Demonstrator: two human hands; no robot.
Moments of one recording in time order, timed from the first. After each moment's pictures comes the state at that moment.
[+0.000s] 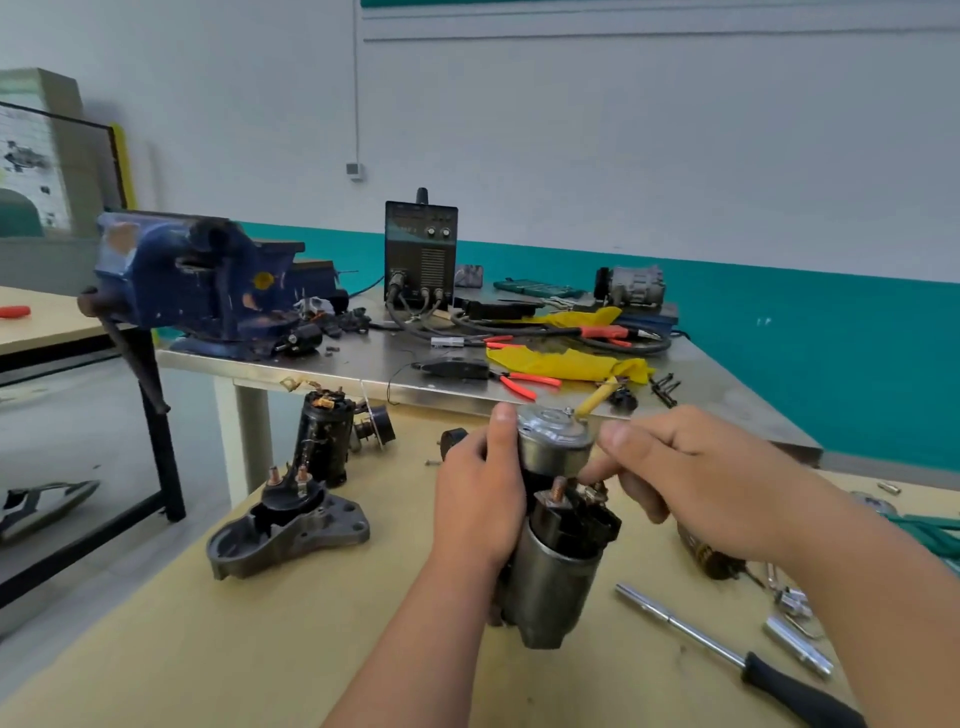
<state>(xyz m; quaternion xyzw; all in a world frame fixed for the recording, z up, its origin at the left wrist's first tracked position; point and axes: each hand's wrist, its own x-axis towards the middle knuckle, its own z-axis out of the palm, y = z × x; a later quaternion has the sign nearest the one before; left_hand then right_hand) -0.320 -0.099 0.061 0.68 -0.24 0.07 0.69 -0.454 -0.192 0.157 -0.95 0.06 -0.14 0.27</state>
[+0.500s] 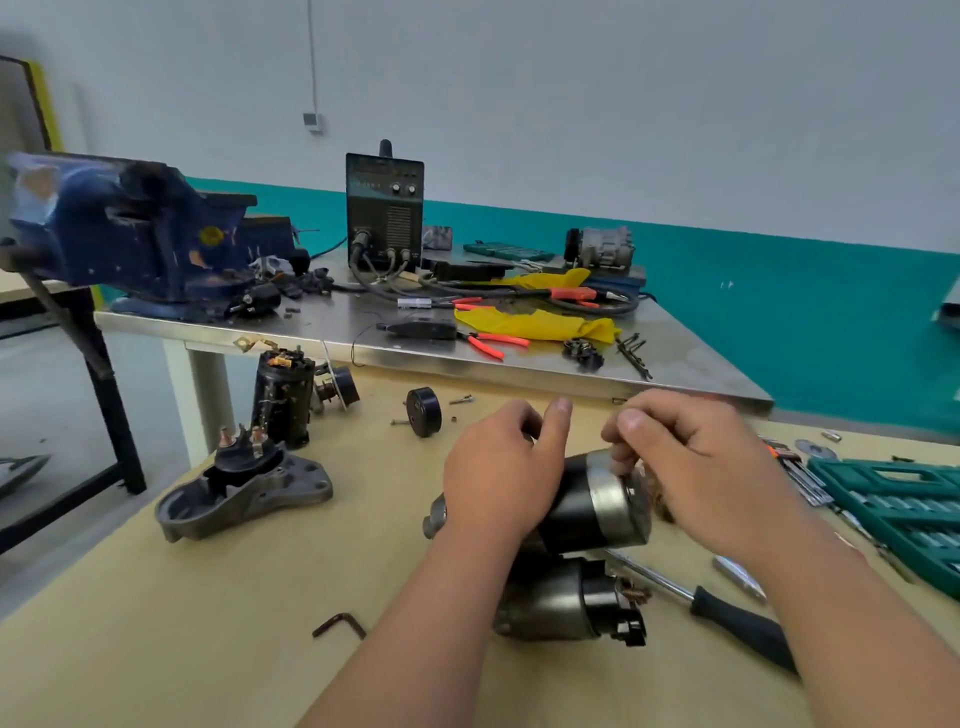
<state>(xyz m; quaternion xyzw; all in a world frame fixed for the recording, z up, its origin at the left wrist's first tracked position) -0.341 -0.130 0.049 0.82 -0.28 0.13 0.49 -0.475 -0.216 0.109 -0.89 0.09 -0.31 0.32</state>
